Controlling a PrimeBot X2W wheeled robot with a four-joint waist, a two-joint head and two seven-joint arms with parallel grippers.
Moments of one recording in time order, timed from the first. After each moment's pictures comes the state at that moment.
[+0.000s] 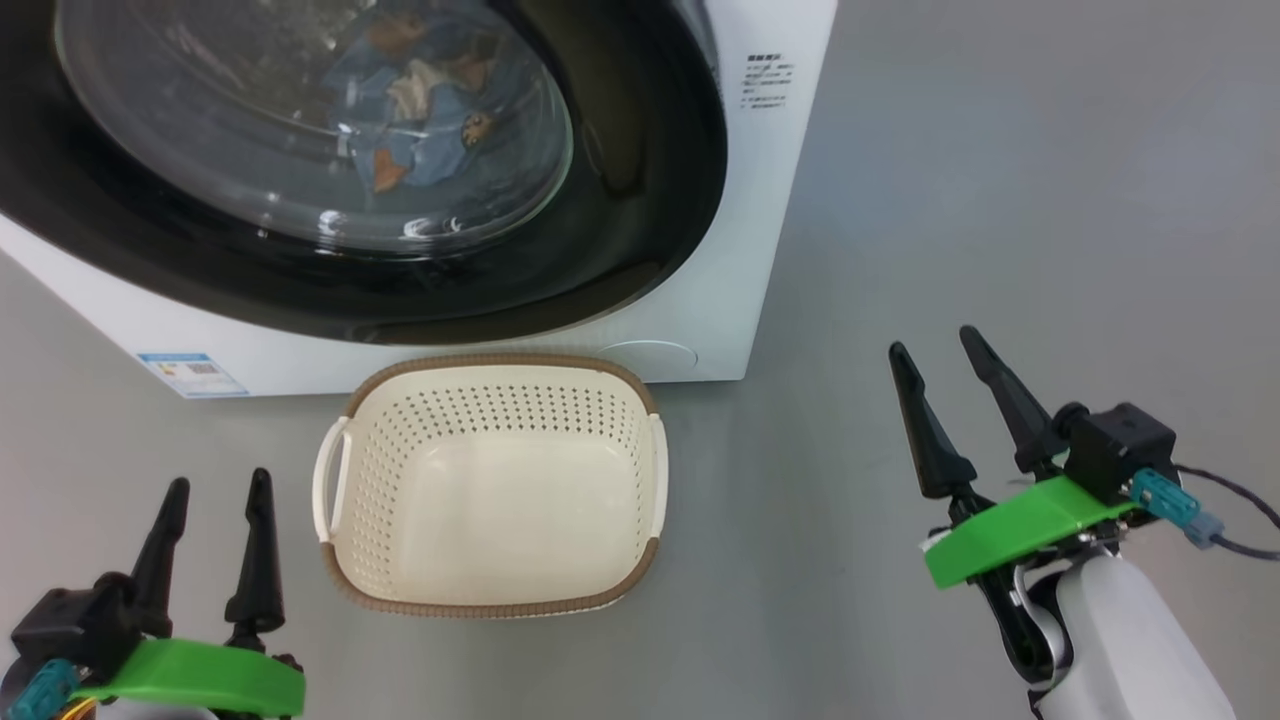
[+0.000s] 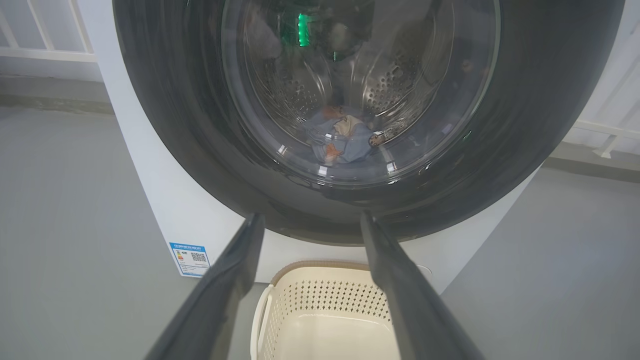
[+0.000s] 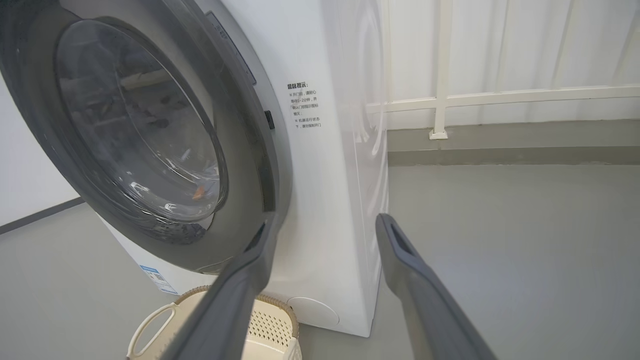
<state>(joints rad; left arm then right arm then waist) -0.11 0.16 -0.01 0.18 -0.38 -0.13 -0.26 -0.35 -0.11 0.11 0.31 0.29 0.13 -0.26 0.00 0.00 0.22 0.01</state>
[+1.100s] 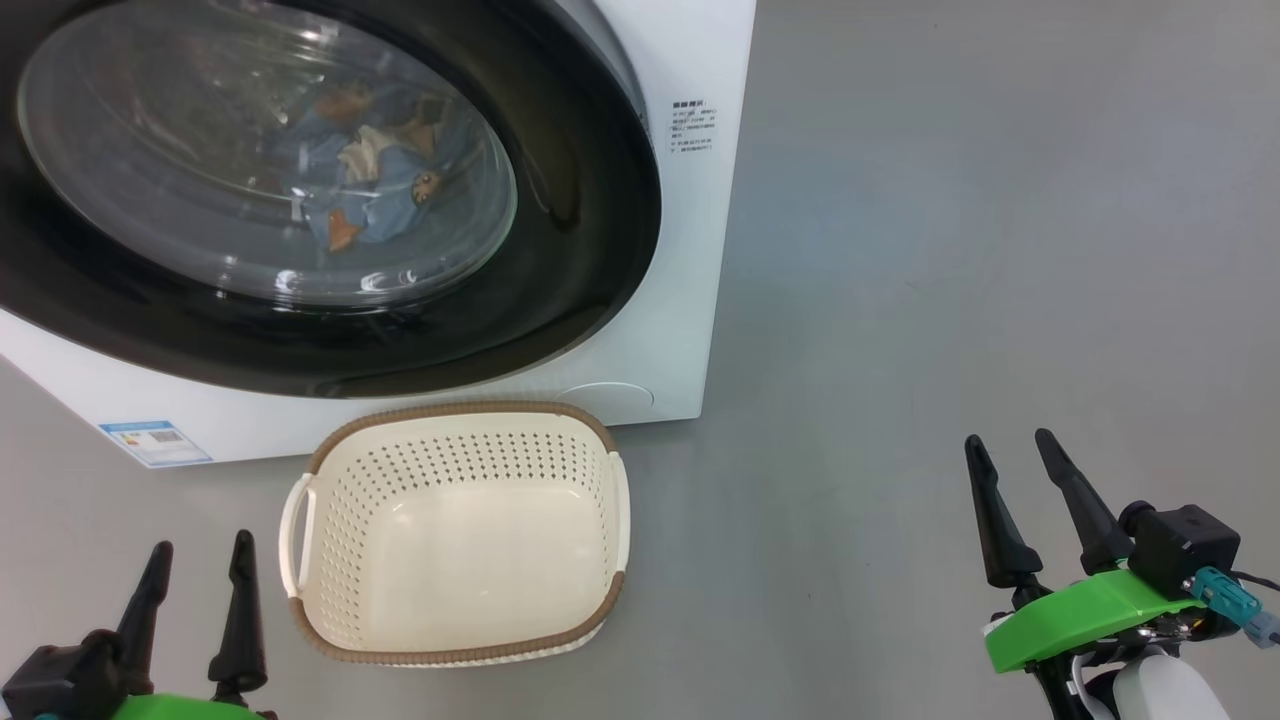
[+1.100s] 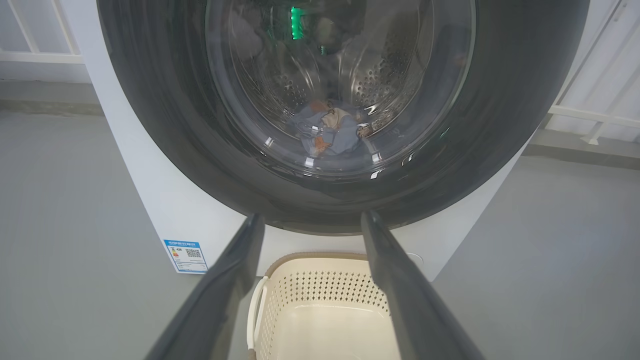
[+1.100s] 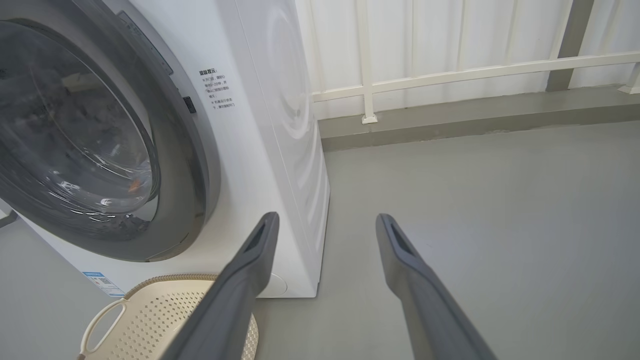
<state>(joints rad) -0.01 0.18 0.02 0.18 -0.37 -0.13 -0.26 -0.16 -0.11 -0.02 0.27 0.28 0.13 -0.26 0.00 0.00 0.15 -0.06</state>
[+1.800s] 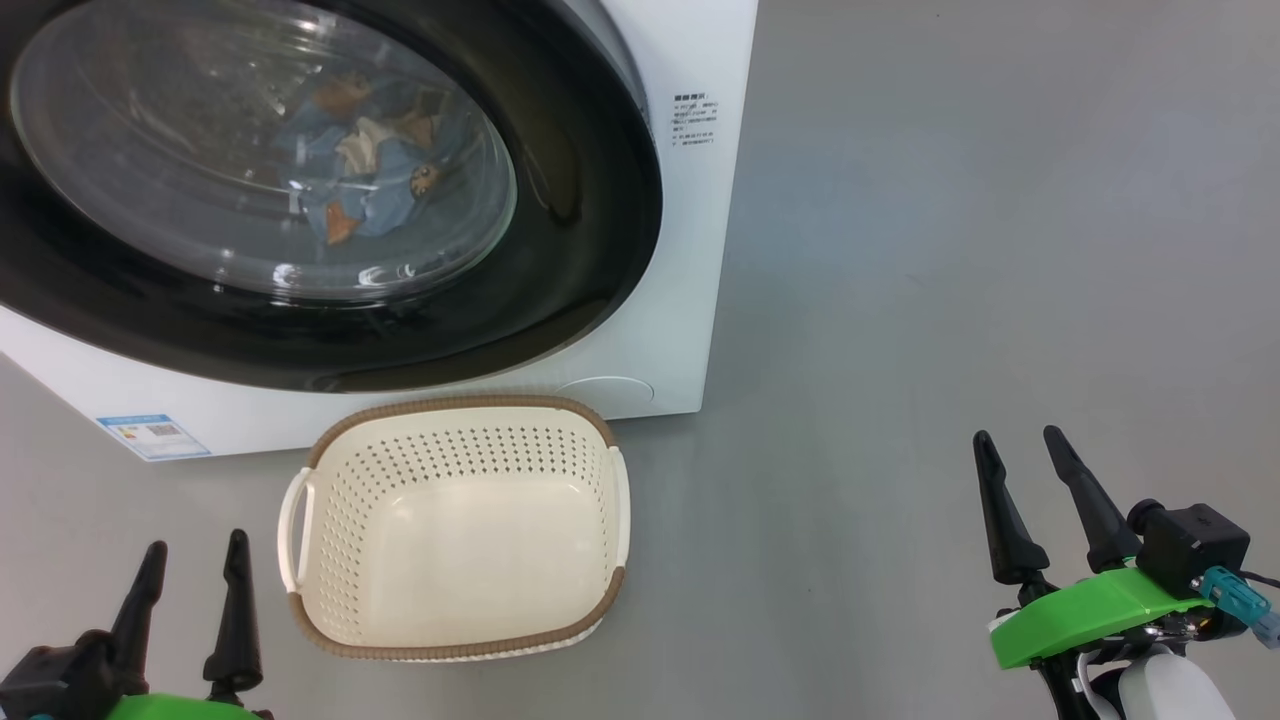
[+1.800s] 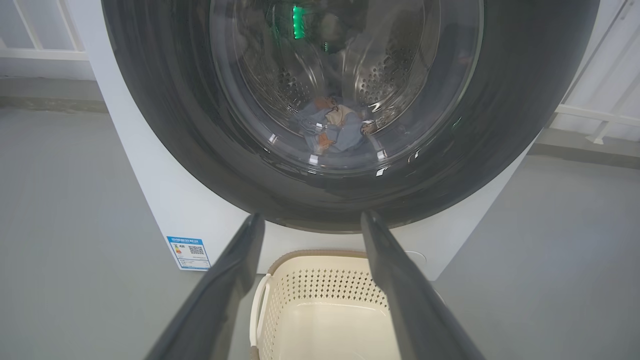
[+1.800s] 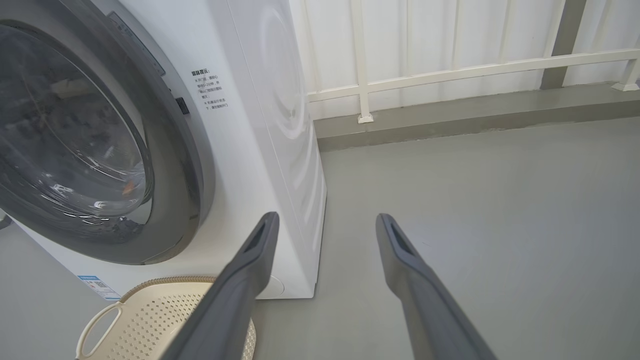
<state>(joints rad) -0.01 0.18 0.03 0.18 -0.37 -0.13 -0.26 -0.16 -0.10 -0.03 0.26 0.28 0.13 -0.26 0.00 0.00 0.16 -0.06</state>
